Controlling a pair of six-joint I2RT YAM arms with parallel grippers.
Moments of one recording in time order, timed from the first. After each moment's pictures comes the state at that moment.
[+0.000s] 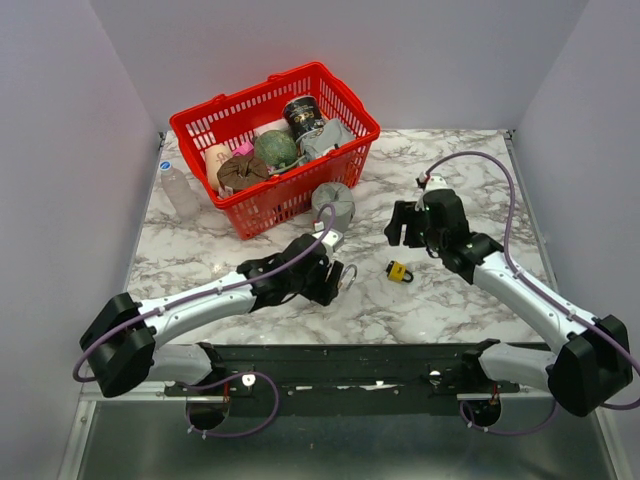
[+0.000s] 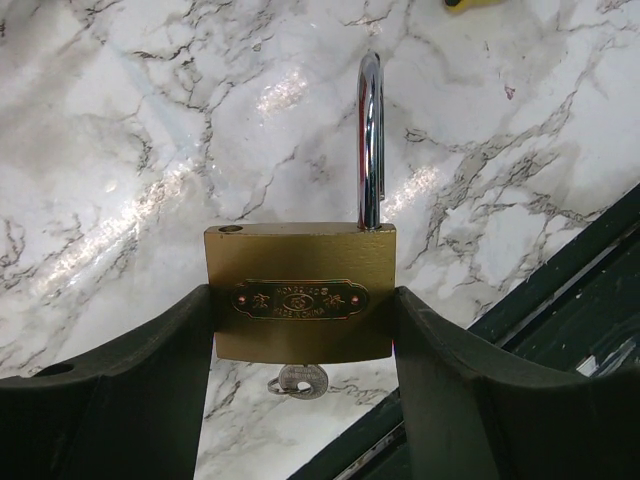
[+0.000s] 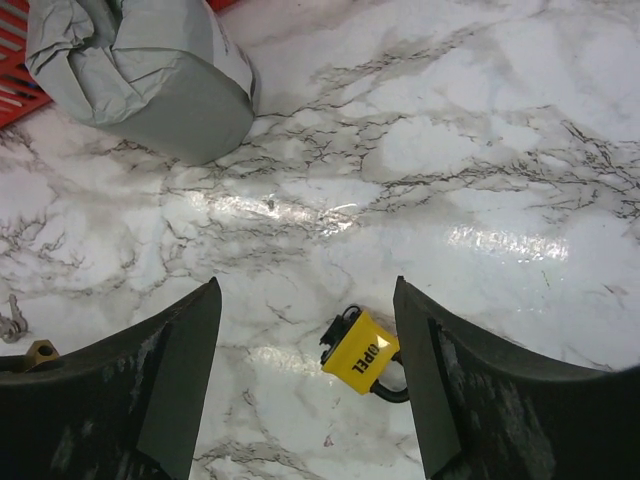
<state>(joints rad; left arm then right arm) -0.93 1.25 0.78 -0.30 -0.04 -0.36 0.49 1.18 0.85 -0.27 0.11 0.34</state>
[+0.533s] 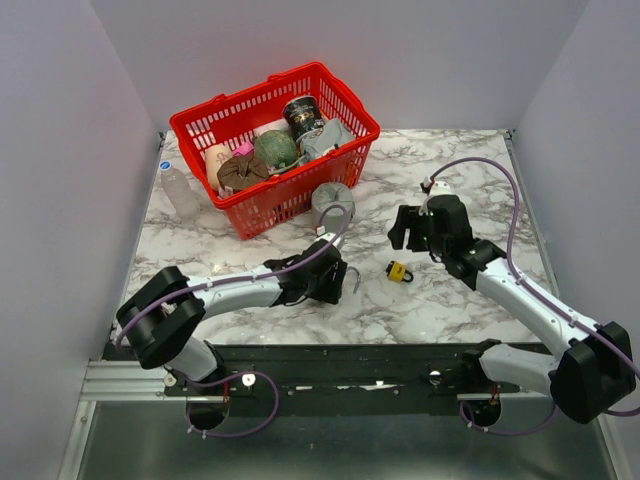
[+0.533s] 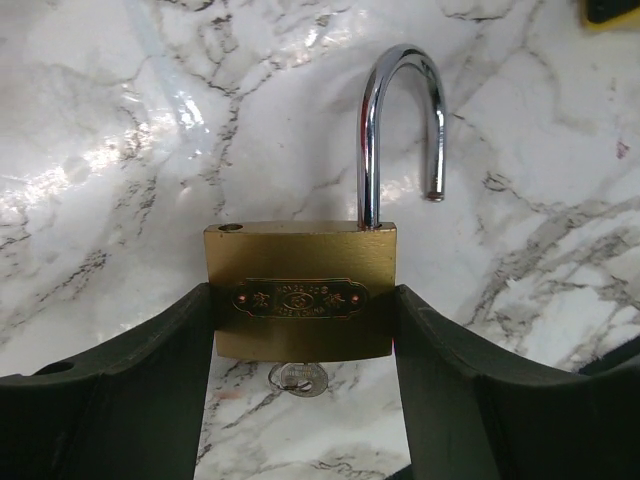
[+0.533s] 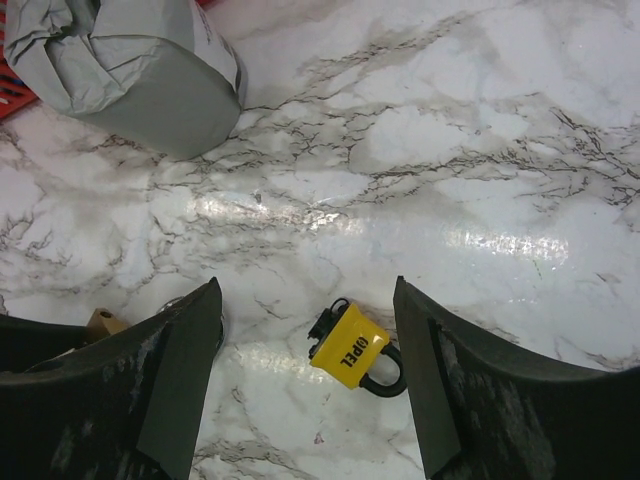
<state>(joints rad) -0.93 1.49 0.77 -0.18 -0.11 -0.54 0.47 1.14 0.78 -0.23 0.11 0.34</state>
